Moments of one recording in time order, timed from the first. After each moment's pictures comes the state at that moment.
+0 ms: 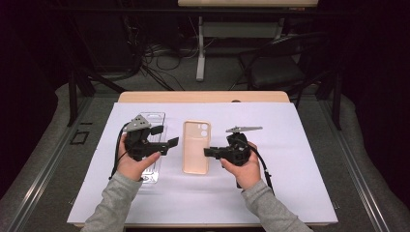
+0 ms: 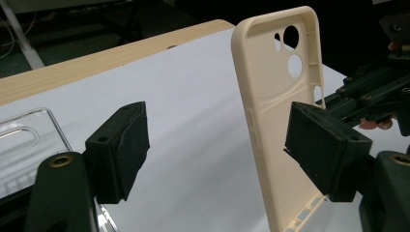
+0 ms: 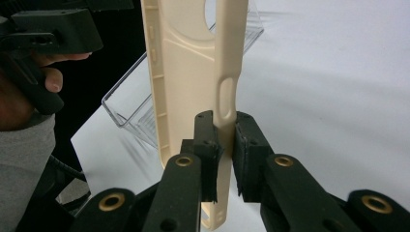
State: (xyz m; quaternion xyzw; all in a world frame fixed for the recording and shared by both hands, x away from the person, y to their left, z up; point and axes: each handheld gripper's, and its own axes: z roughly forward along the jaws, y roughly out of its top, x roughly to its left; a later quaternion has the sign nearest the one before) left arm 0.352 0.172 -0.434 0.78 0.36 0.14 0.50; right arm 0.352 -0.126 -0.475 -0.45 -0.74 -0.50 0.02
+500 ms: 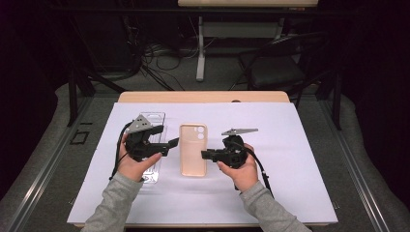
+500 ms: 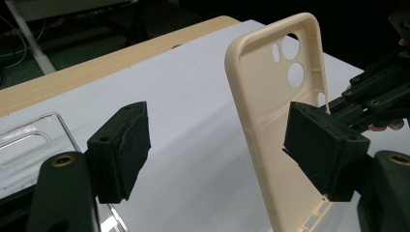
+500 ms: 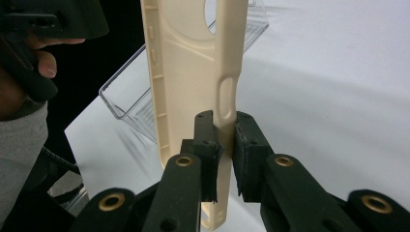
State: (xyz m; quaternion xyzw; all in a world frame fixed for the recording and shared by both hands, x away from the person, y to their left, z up) left arm 0.349 0.170 -0.432 0.79 0.34 0.16 0.48; right arm 0.347 -0.117 -0.478 -0.43 -0.75 -0.50 0.01
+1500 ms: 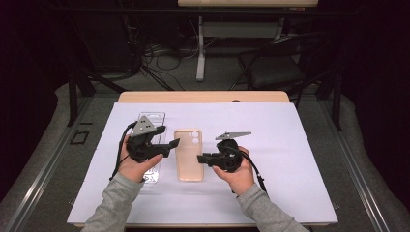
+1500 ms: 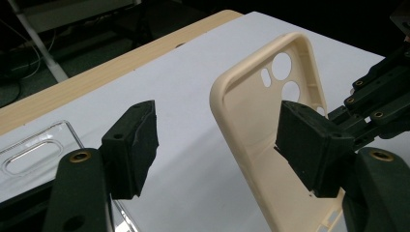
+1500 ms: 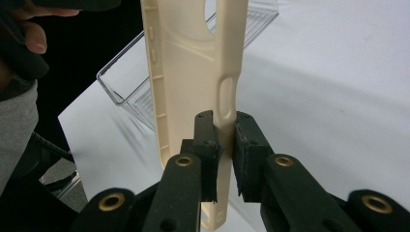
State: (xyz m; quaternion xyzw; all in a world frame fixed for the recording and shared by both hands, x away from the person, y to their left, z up) left arm 0.344 0.164 -0.429 0.80 0.33 0.18 0.46; right arm 0.341 -0.104 -0.484 -0.42 -0.77 -0.48 0.01
